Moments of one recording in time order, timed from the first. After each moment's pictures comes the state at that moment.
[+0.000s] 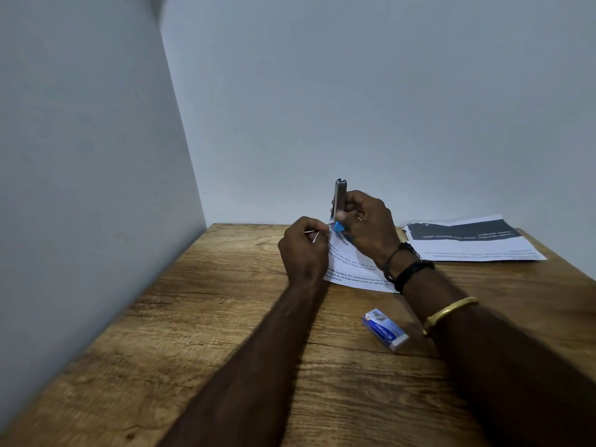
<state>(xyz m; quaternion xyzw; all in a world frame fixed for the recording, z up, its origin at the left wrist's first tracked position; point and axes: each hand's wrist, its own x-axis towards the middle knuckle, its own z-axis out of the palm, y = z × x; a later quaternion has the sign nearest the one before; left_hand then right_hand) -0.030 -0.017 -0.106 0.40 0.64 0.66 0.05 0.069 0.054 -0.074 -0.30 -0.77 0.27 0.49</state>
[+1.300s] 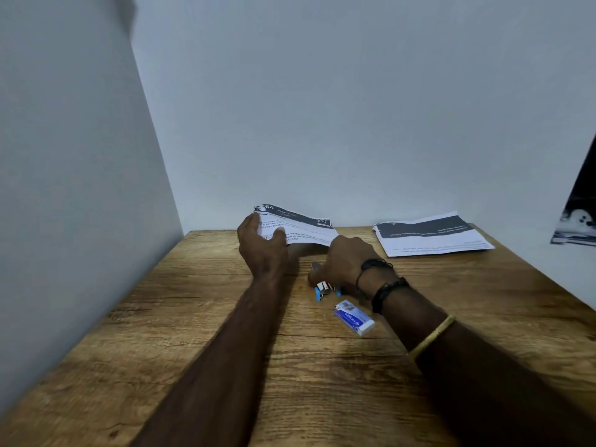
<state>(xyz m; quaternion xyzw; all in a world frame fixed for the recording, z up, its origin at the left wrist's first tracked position) -0.046 -0.023 -0.100 0.32 0.63 0.70 0.03 0.093 0.005 -0.084 -0.55 -0.81 0.14 0.17</state>
